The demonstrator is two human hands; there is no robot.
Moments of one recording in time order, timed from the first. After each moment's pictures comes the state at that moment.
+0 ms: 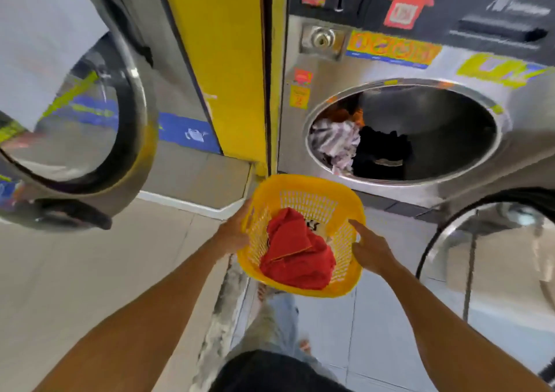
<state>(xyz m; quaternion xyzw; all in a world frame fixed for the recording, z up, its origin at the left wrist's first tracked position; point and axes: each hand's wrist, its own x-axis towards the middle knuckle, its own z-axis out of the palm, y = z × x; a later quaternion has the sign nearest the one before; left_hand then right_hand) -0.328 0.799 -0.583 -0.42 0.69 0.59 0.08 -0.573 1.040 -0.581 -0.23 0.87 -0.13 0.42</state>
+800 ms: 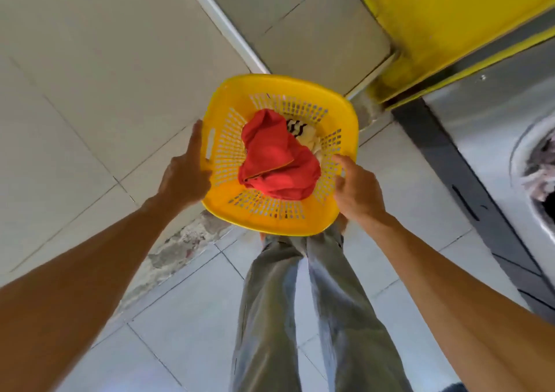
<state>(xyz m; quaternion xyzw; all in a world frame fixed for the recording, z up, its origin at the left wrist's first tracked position) -0.163 0.743 -0.880 -0.75 0.57 0.32 0.08 -0.476 0.767 -0.906 -0.57 0.72 0.02 0.40</state>
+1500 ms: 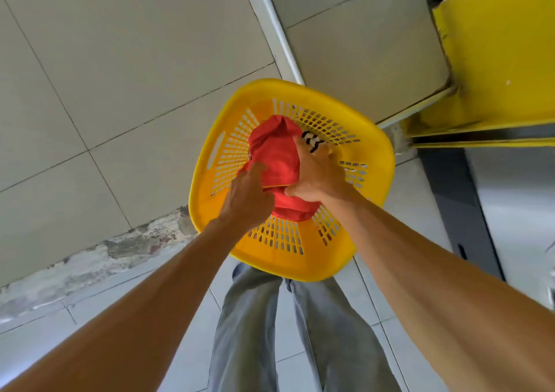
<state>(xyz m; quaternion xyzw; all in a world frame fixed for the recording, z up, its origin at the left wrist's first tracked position) -0.265 0.744 -0.959 -0.78 0.46 0.43 -0.02 -0.393 0.671 -1.015 -0.67 0.58 0.24 0.39</state>
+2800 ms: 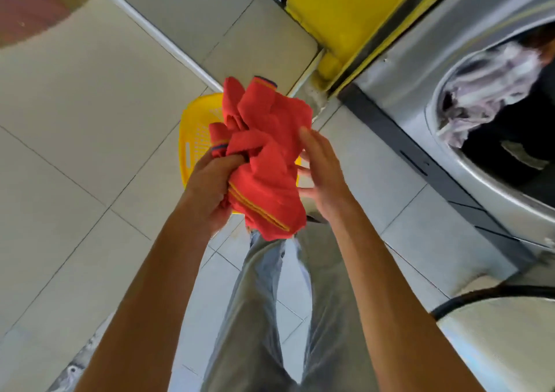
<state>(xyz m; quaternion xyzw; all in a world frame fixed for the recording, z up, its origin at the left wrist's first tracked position) -0.318 0.754 -0.710 -0.63 0.17 0.71 -0.26 -0.488 0.778 -0.759 -0.05 0.62 -0.37 0.69</state>
